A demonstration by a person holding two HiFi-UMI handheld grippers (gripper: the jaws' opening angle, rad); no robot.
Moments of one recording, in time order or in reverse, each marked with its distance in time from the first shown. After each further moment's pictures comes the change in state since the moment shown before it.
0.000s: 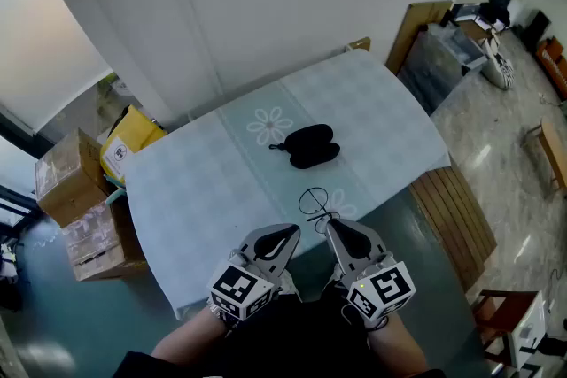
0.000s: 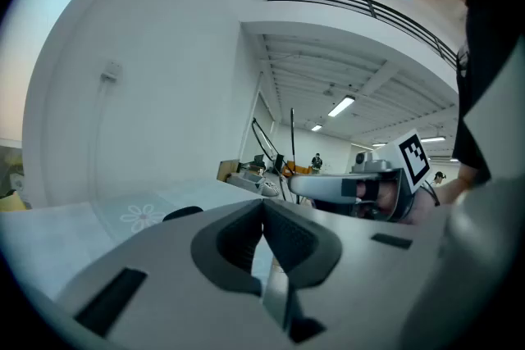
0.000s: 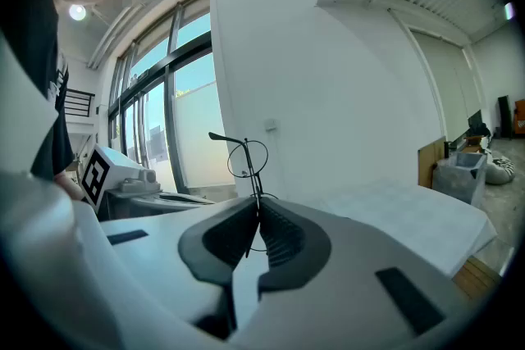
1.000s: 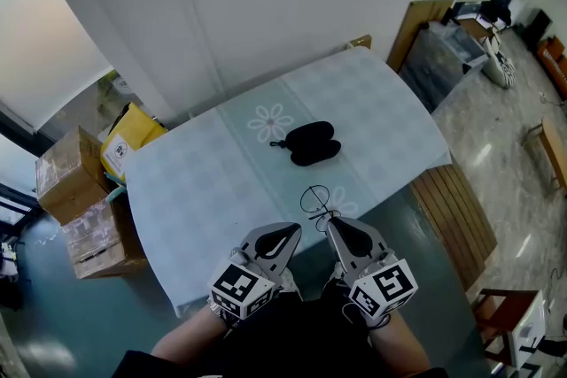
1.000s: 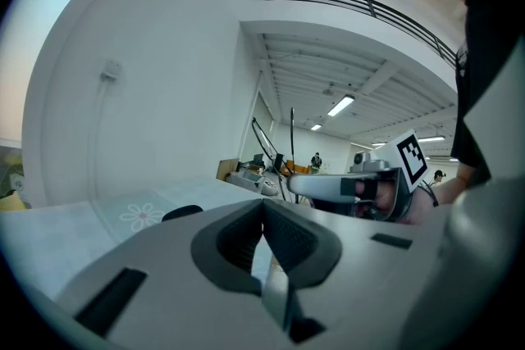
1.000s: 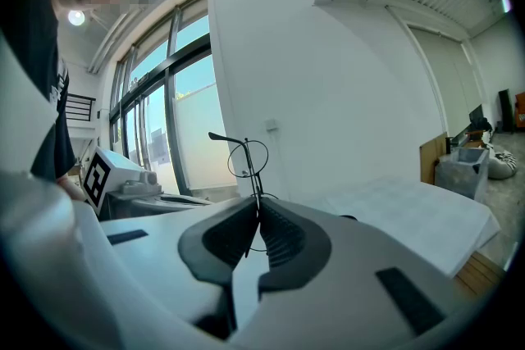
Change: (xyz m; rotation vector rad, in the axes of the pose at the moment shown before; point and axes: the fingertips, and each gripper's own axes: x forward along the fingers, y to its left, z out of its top) left arm -0.001 -0.001 -0.002 0.004 0.003 -0.005; right arm 0.000 0.001 -0.002 0.020 -0.005 0.014
